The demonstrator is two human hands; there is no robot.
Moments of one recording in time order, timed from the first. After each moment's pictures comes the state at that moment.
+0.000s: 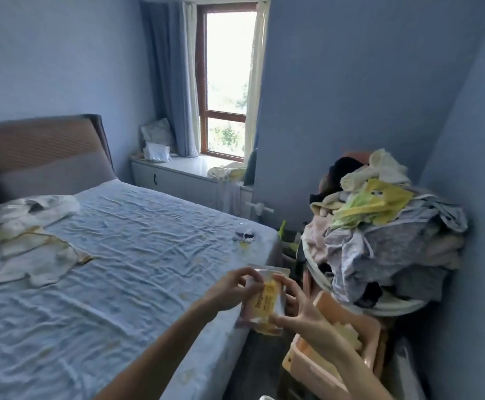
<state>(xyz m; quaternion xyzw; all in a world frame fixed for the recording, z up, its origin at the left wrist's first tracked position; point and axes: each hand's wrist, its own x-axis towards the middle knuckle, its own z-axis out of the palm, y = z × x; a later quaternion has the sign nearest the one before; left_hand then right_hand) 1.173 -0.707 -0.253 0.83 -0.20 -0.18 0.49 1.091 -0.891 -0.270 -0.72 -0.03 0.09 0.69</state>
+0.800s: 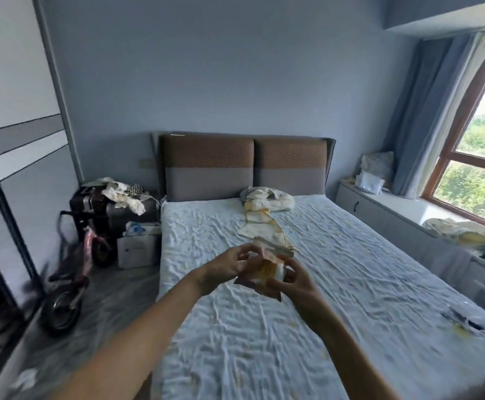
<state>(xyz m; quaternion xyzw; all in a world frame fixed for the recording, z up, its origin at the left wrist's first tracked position) 0.953 -0.307 -0.206 0.73 0.05 0.04 0.68 1.042 -0.475 -0.232 -0.65 -0.28 0.27 0.66</state>
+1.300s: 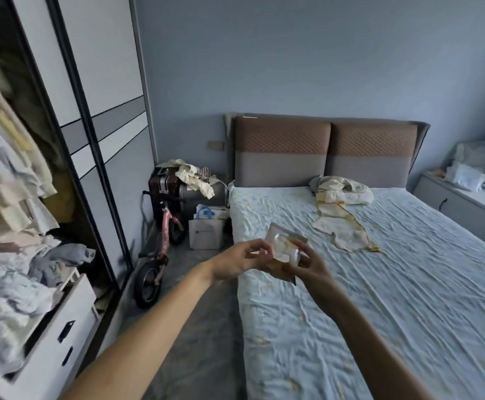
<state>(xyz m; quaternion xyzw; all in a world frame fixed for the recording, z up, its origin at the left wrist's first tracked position) 0.792 -0.002 -0.243 0.76 0.08 0.07 0.64 0.923 -0.157 -0.260 -0.62 -0.32 0.32 0.63</state>
